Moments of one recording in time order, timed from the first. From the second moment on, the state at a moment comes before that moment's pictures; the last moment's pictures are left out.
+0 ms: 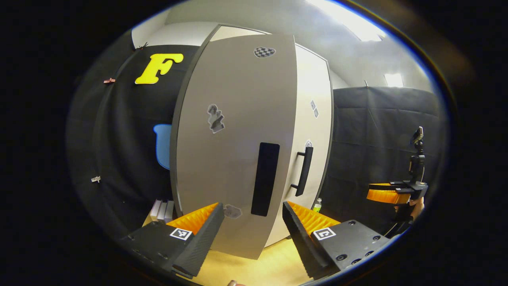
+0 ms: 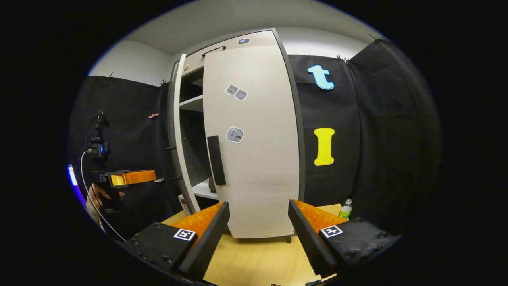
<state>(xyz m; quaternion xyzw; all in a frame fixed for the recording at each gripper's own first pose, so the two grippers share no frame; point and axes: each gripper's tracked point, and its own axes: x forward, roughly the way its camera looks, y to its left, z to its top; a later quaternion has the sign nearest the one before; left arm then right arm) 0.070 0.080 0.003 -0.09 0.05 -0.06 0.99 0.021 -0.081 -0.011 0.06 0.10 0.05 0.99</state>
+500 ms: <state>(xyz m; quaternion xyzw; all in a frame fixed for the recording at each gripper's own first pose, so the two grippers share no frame) 0.015 0.084 0.015 -0.08 0.03 -0.04 1.00 0.015 -0.041 -0.006 0.05 0.10 0.09 0.99</state>
